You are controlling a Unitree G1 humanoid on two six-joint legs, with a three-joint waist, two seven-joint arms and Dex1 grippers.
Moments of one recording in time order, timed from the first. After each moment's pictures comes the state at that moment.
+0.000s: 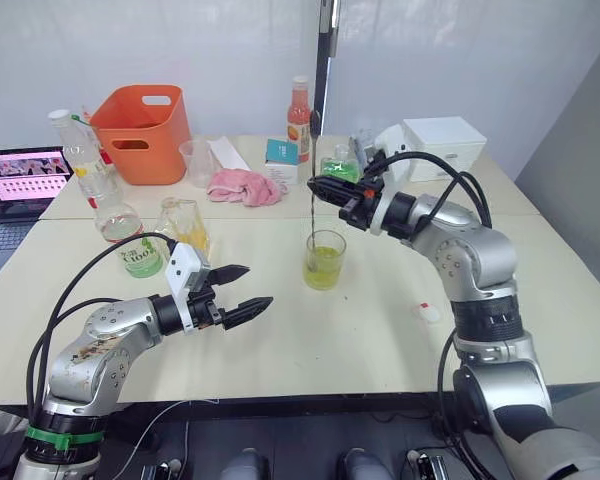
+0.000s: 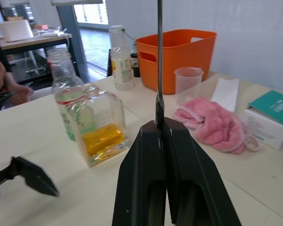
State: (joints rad) left arm -0.26 0.63 0.10 -0.27 -0.59 0.53 -0.87; right arm -0.93 -0.32 -0.01 0.11 0.42 0.62 0.66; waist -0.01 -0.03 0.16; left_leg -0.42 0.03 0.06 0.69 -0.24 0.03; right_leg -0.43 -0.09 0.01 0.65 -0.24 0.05
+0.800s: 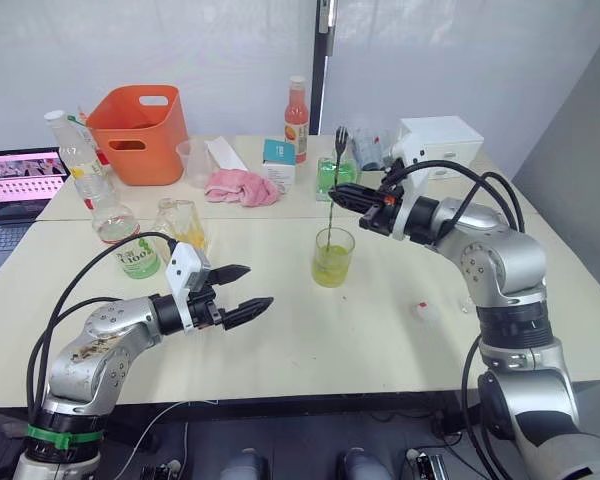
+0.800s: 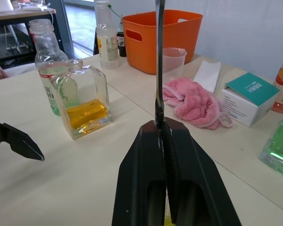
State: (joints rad) left arm -0.27 0.63 0.10 -0.27 -0.59 0.53 -0.88; right arm -0.88 -0.43 -0.01 -0.01 0.45 0.73 0.71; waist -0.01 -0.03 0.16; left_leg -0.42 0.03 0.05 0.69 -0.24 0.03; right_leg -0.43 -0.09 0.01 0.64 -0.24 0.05
